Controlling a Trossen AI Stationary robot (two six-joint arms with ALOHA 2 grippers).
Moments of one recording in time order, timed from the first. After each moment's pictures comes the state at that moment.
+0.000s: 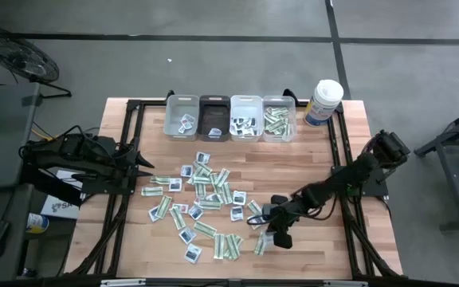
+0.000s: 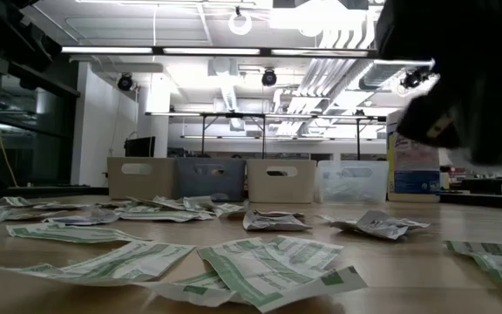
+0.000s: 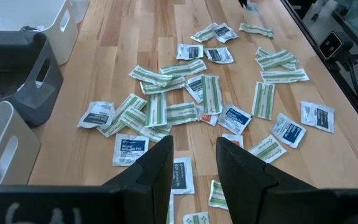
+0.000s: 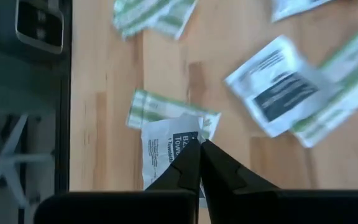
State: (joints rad) left arm -0.12 0.23 0.62 -0.95 -0.01 -0.06; right arm 0.49 1.61 0.86 -0.18 -0.09 0.67
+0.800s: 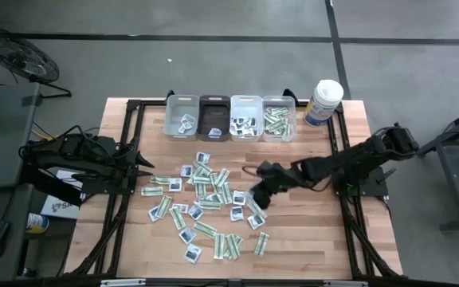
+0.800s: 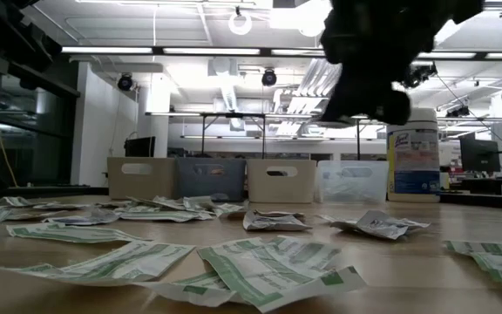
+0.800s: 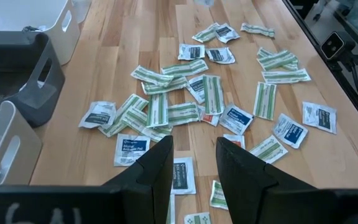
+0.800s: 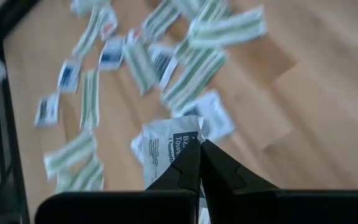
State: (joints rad) left arm -0.12 0.23 0.62 -0.95 -0.02 -0.06; right arm 0.21 1.48 0.86 -0.18 0.14 0.85
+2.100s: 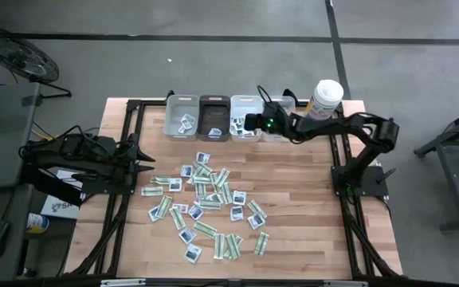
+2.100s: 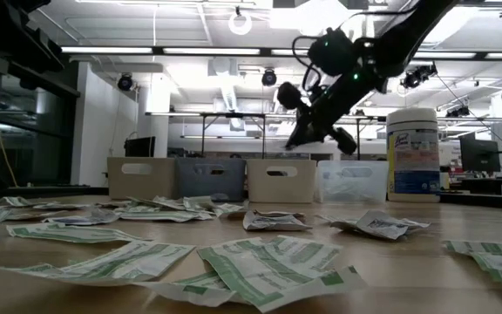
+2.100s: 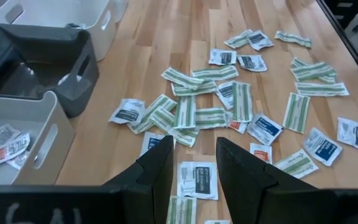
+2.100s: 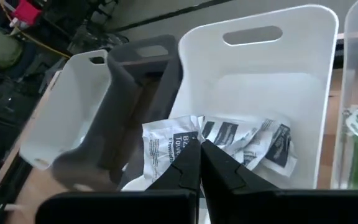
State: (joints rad) left arm -0.12 0.23 0.62 -0.94 -0.14 -0.11; right arm -0.44 1.65 0.86 0.24 0.26 0.90
